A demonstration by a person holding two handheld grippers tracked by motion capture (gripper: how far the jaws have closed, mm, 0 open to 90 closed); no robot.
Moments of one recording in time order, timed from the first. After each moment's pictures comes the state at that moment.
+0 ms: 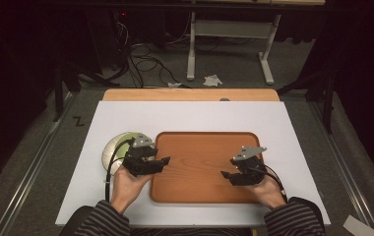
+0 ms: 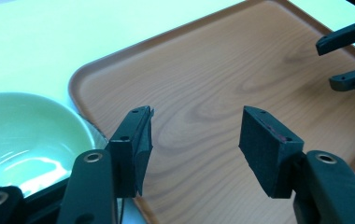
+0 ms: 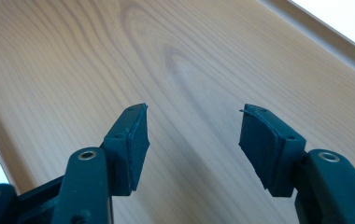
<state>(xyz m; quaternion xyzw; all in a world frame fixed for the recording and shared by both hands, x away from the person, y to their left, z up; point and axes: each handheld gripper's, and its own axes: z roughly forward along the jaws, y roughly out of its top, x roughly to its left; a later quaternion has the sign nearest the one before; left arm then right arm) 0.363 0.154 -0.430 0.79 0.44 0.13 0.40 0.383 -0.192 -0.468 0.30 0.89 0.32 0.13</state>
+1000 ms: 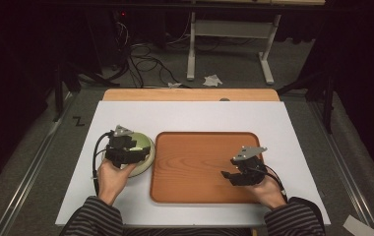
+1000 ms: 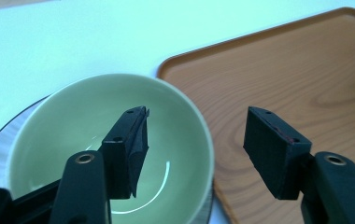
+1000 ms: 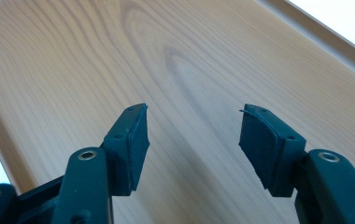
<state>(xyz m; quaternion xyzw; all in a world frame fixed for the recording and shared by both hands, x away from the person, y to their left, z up) 0.383 0.204 -0.432 0.75 0.52 0.16 0.37 0.382 -0.192 -0.467 0.30 0.89 0.31 0.13</state>
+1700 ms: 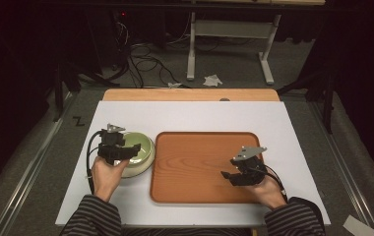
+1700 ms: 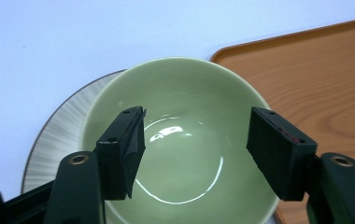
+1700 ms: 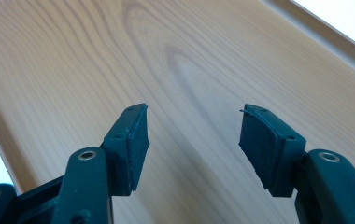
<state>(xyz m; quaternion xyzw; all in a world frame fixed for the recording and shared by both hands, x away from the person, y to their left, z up) 0.395 0.224 -0.441 0.73 0.57 0.18 0.33 0.383 -0.192 -0.467 0.30 0.89 0.31 0.13</state>
